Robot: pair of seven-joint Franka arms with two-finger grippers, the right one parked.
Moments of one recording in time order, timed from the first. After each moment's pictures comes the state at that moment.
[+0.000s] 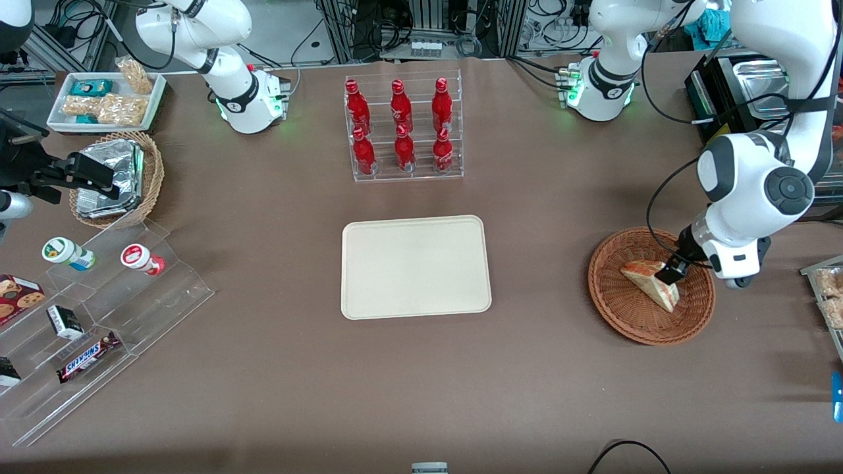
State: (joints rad) arm 0.10 0.21 -0.08 -2.12 0.02 2.31 -0.97
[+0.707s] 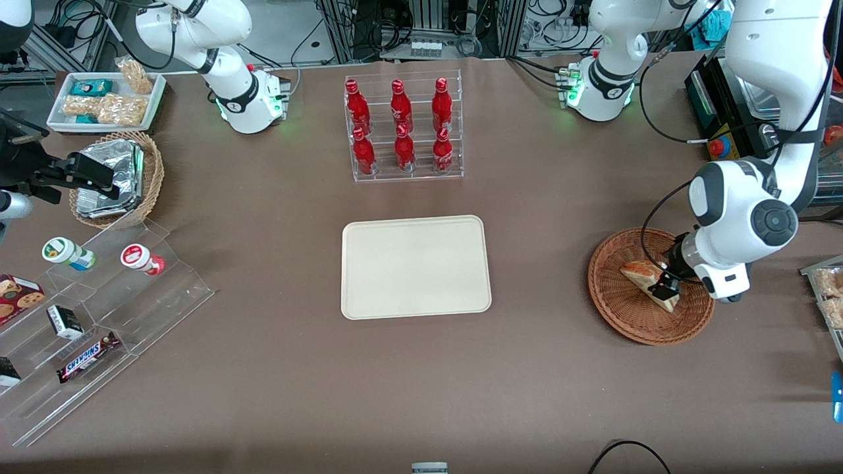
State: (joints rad) arm 0.10 0.34 -0.08 -2.06 0.02 2.31 -1.05
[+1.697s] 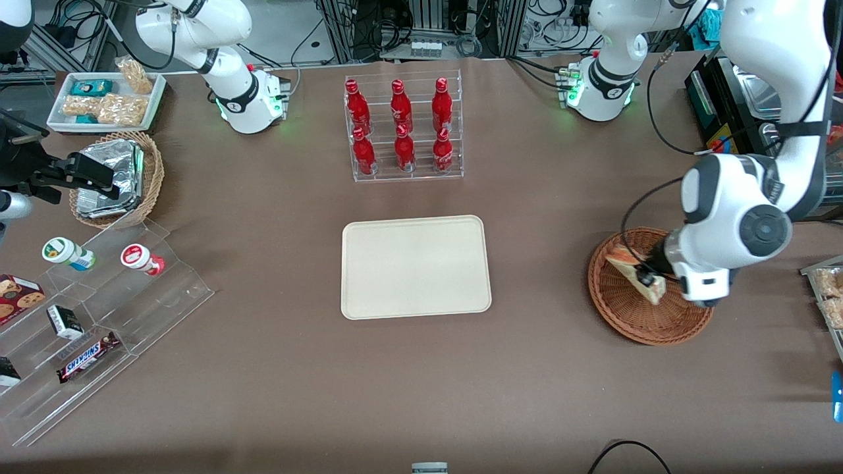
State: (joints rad) arm 0.09 0.29 -0.25 -1.89 0.05 1.99 -0.94
